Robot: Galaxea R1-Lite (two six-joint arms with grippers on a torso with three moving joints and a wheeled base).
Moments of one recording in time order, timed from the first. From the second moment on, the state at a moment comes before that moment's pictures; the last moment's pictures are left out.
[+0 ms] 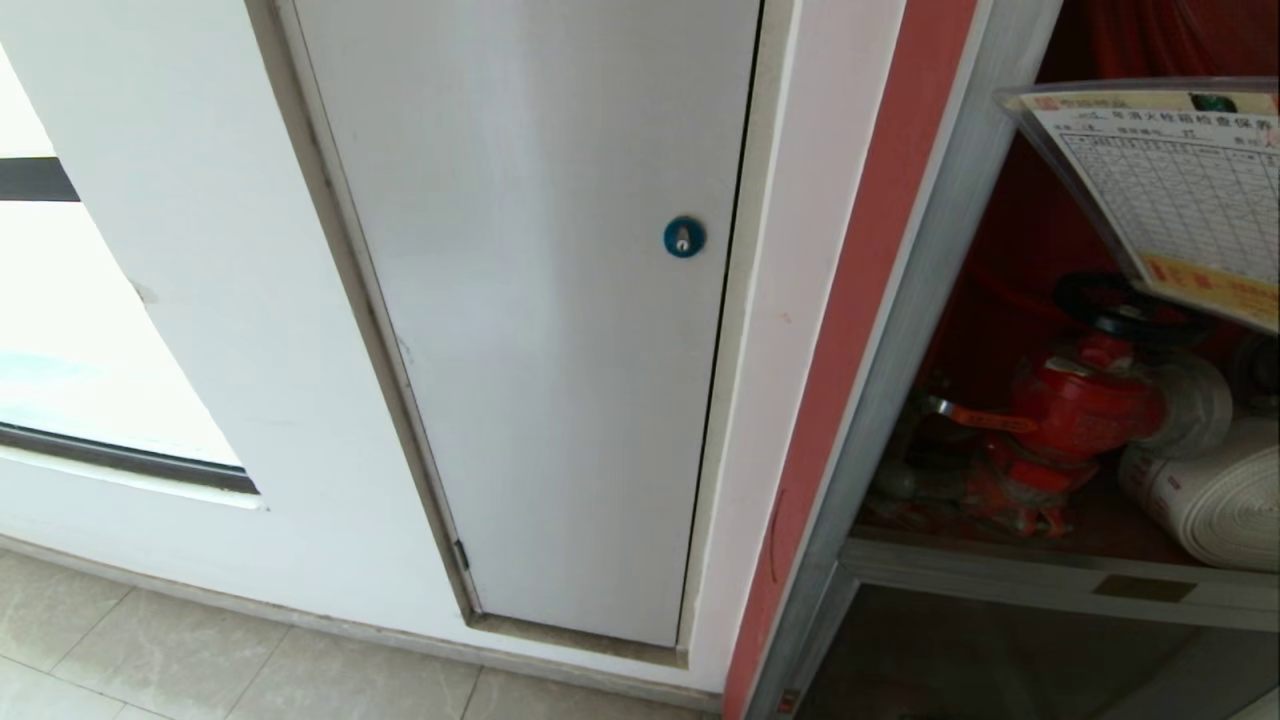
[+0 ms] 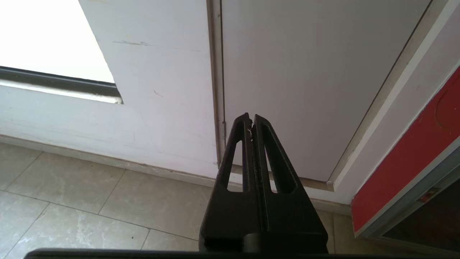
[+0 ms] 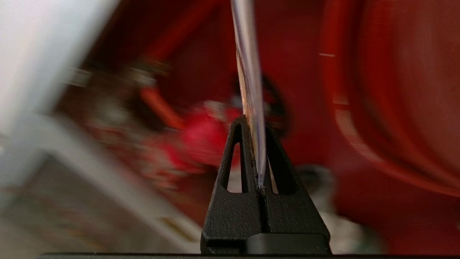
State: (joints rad) left arm 0.02 0.00 0.00 0.00 0.00 -0.02; right arm 0.04 0.93 -0.89 0.01 -0.08 -0.82
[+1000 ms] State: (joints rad) left arm 0.02 0.00 0.00 0.00 0.00 -0.02; right arm -0.41 1.10 -0.98 -0.09 0.01 -1.36
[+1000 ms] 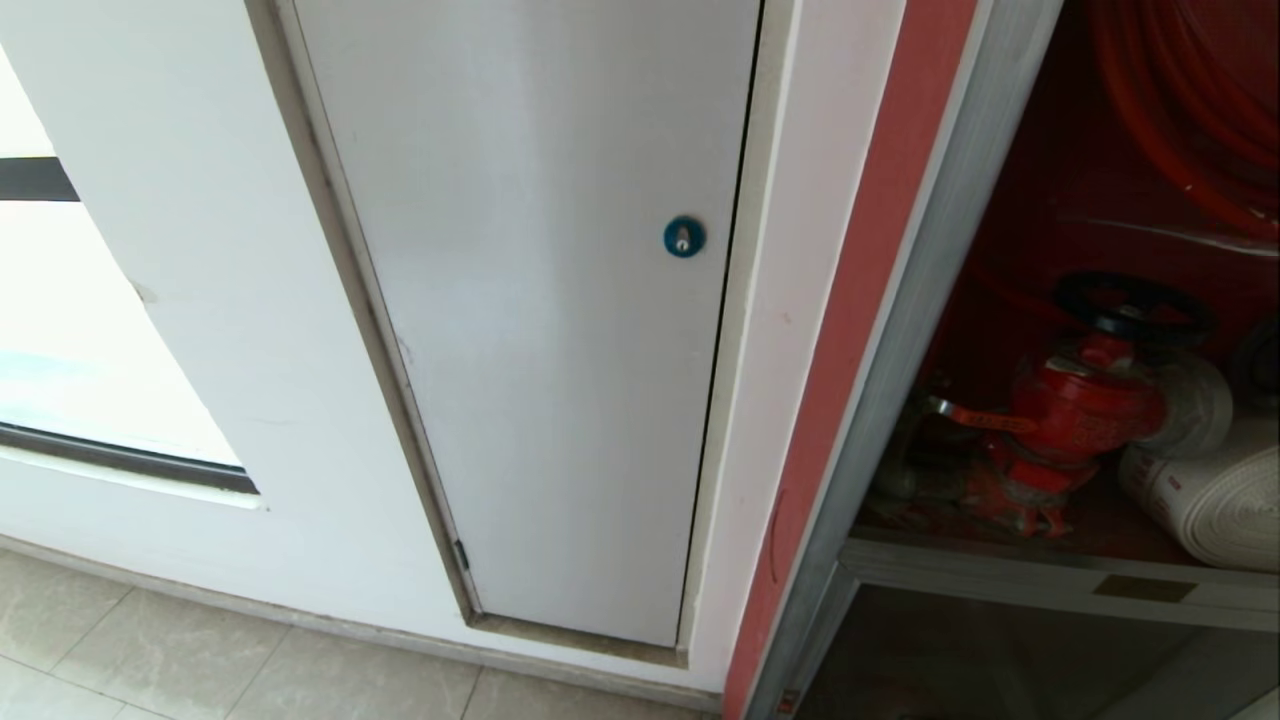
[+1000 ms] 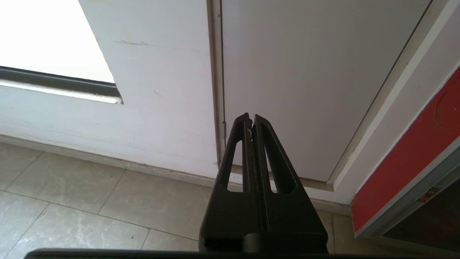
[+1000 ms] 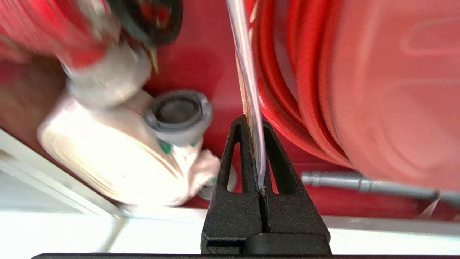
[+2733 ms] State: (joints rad) left arm 0.02 0.00 0.00 0.00 0.00 -0.02; right arm -0.45 1.58 -1.02 -0.49 0.04 -1.53
